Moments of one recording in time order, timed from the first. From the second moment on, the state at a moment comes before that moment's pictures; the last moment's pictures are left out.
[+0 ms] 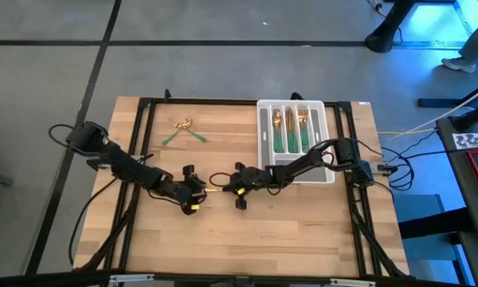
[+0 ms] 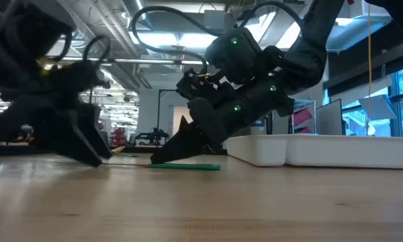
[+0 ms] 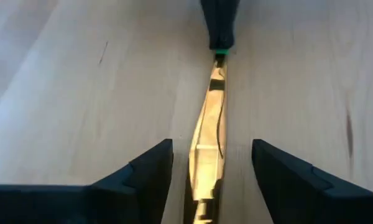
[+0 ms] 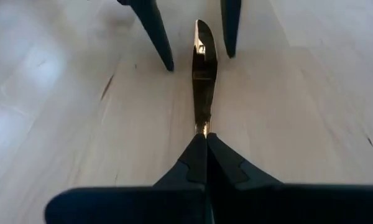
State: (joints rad) left arm -0.40 1.48 0.36 0.25 -0.48 -0.29; right arm 0.10 2.18 1.04 0.54 -0.02 0.08
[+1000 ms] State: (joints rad) left arm -0.43 1.54 0.41 0.18 -0.35 -0.41; right arm 0.16 2.01 1.04 0.14 0.03 0.00
